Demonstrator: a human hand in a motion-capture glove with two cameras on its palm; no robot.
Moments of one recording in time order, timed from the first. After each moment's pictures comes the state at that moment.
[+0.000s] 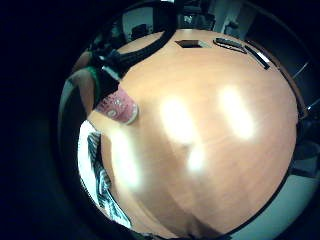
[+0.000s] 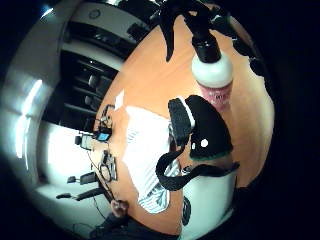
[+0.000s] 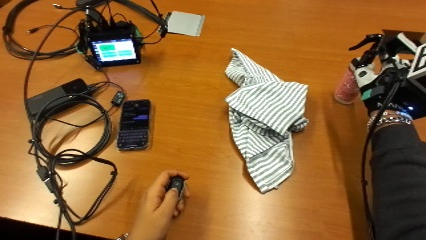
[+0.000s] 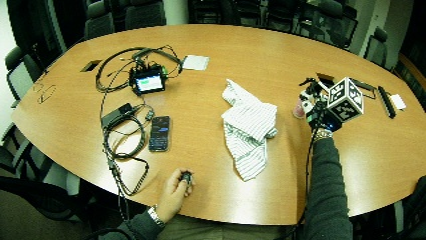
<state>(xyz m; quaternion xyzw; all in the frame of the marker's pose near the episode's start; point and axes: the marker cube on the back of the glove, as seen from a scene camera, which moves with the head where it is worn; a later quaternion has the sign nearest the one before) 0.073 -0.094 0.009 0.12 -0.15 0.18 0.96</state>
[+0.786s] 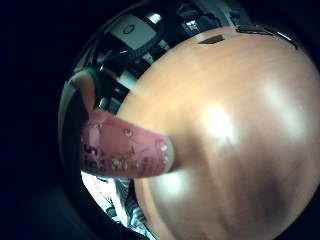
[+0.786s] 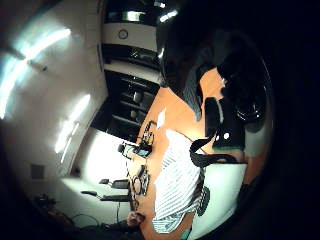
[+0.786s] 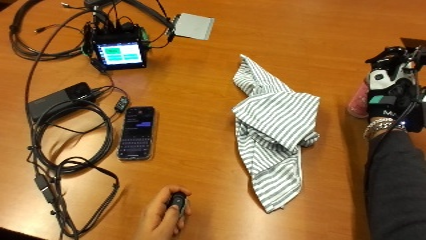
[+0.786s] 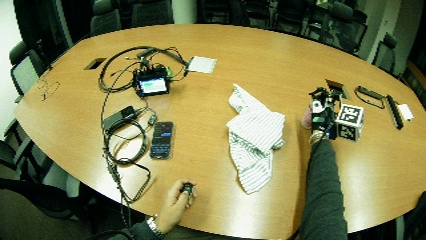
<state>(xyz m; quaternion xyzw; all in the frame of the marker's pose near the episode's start) 0.113 -0.118 0.051 0.25 -0.41 0.21 0.85</state>
